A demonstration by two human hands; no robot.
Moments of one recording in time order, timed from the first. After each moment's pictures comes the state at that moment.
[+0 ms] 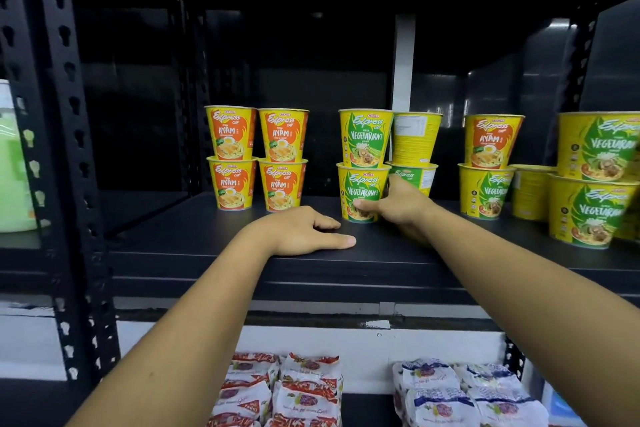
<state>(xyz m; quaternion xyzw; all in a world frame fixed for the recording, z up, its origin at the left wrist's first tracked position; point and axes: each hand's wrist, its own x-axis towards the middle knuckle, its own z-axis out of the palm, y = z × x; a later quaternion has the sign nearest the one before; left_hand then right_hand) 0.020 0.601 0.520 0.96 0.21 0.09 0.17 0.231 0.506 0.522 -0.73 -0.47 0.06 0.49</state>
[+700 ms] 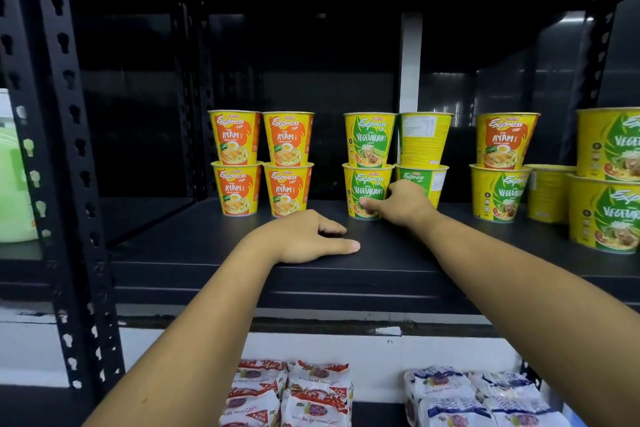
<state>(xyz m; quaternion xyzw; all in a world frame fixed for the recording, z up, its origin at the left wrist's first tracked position) 0.025 0.615 0.517 0.96 0.21 0.11 0.18 0.247 0.531 0.524 -0.83 -0.42 -0.06 0.37</state>
